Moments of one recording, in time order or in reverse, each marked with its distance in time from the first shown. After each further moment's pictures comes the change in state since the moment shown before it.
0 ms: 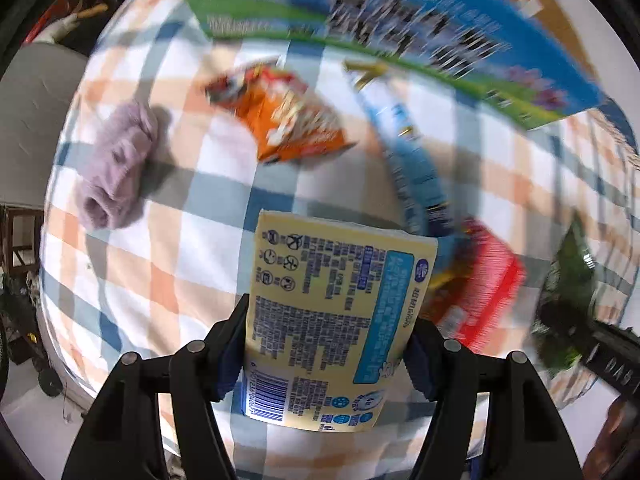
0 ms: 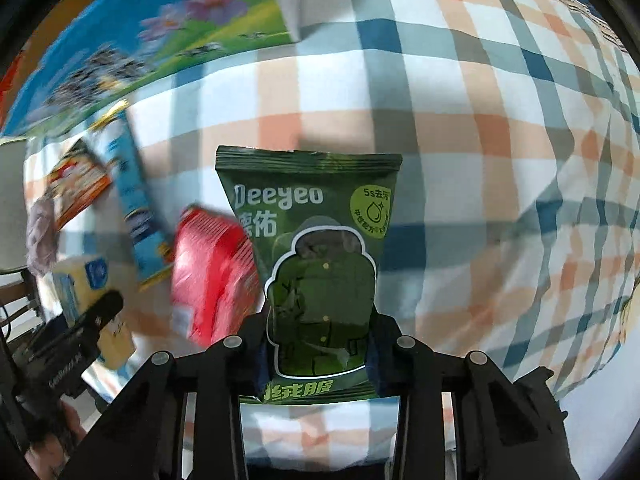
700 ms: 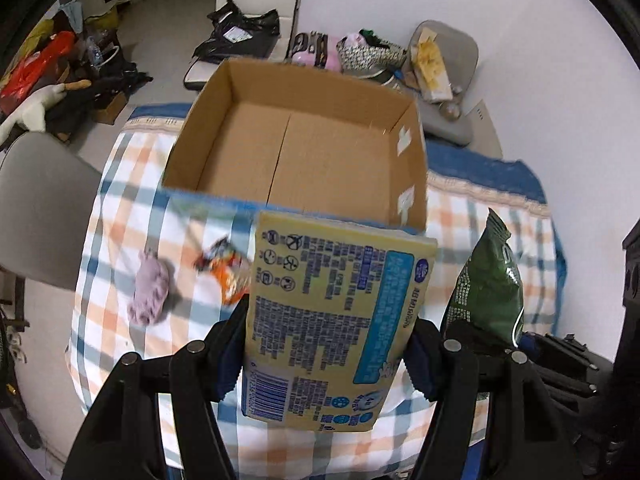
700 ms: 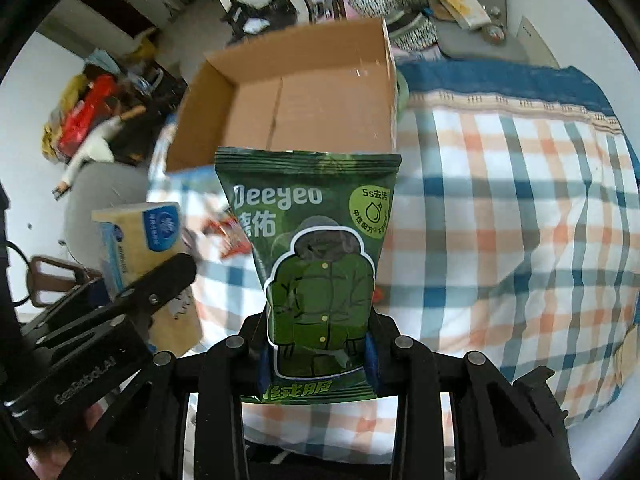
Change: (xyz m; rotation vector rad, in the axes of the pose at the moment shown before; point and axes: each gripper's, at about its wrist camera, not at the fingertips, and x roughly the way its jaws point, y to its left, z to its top) left arm -0.182 -0.045 0.049 0.069 -0.281 -0.160; right arm -0.239 0.006 -0.042 -0.117 -0.301 0.212
